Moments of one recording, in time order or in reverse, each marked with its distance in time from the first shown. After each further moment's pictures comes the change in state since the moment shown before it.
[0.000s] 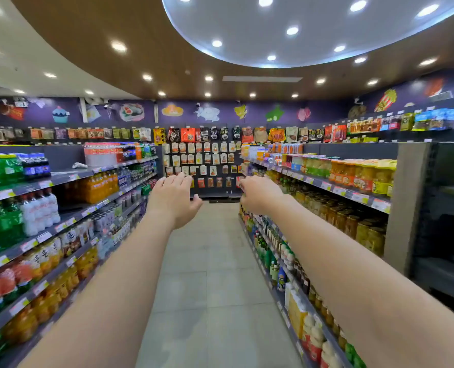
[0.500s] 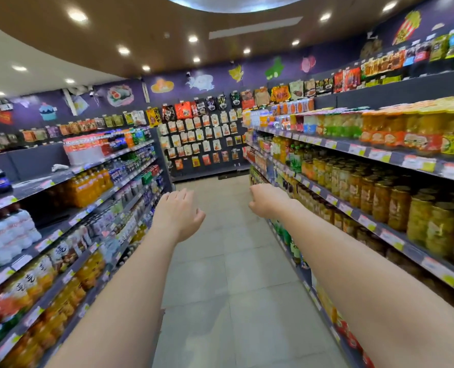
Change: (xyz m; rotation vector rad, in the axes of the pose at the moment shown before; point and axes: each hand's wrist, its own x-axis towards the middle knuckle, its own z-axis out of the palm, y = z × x) left_hand 0.148 0.017 0.217 0.097 -0.218 0.116; right_hand 0.171 0.121 0.196 0.154 -0.201 0.151
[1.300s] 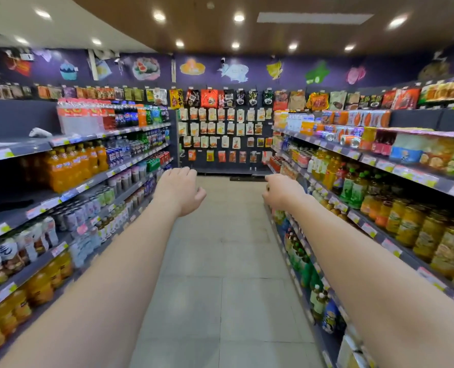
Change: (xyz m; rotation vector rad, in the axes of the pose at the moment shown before) left_hand 0.349 -0.185 0.270 -0.035 0.058 -0.125; right_hand 0.460 -0.012 0.127 -0.081 0.057 -0.024
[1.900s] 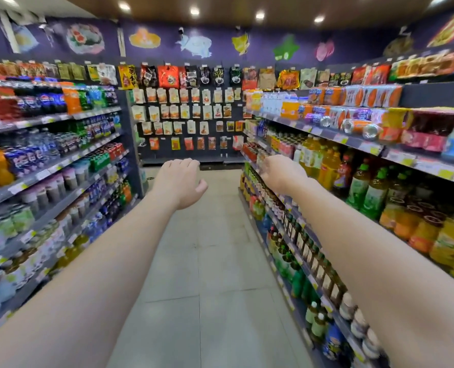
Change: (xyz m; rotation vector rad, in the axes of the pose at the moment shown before) left_hand 0.342 0.023 0.245 -0.117 -0.040 0.135; right_hand 0.353 0.115 0.118 -0.039 0.065 0.109
